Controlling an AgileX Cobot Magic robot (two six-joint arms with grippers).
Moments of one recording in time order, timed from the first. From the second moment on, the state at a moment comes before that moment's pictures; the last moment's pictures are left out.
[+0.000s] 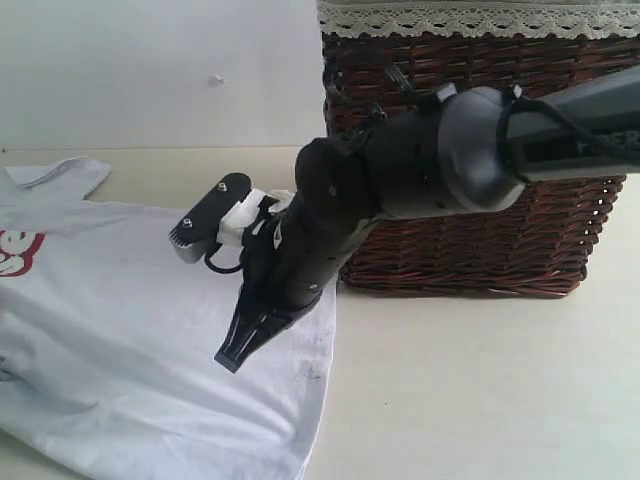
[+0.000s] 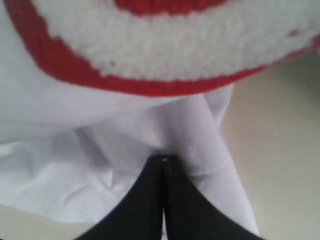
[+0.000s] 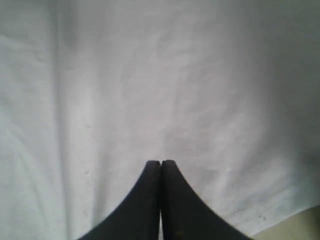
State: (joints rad) left arm 0.09 1.71 -0.68 0.23 0.83 -0.27; right arm 0.66 1.98 -1.28 0.16 0.53 -0.40
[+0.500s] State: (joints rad) left arm 0.14 1.84 -0.71 0.36 0.99 -0.36; right arm 0.63 2.13 -1.32 0.15 0.54 -0.40
